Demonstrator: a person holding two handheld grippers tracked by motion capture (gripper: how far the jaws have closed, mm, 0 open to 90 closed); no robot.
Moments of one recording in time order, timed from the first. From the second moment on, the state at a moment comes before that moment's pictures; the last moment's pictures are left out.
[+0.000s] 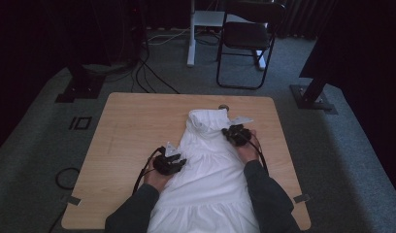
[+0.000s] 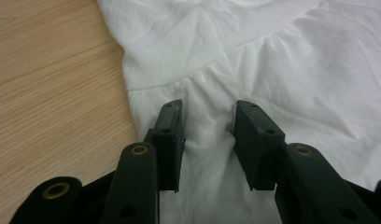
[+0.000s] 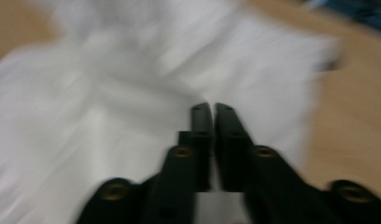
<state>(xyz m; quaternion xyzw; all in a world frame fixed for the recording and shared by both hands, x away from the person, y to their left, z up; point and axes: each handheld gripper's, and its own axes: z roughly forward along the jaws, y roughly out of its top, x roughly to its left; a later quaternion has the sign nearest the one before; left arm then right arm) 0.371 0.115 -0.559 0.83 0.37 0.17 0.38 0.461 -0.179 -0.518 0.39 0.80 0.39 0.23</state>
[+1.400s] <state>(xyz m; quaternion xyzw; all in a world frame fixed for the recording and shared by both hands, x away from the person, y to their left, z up) 0.353 0.120 -0.560 0.83 0.37 0.17 0.38 0.449 -0.197 -0.555 0.48 0.78 0.35 0.19</state>
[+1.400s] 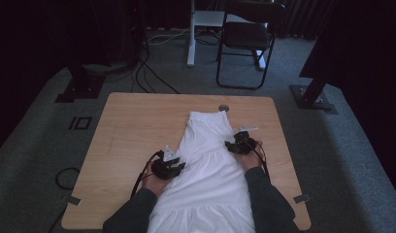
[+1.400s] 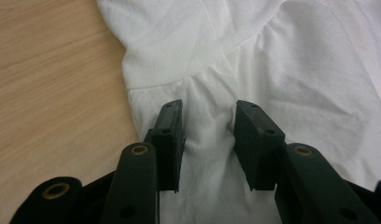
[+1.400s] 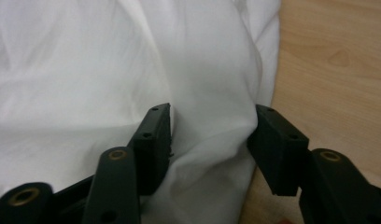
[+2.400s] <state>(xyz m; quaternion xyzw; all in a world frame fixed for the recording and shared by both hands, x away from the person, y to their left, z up) 0.414 0.097 -0.544 0.81 0.43 0.13 0.37 0.359 -0.181 -0.562 0.44 0.80 0.37 0.18</state>
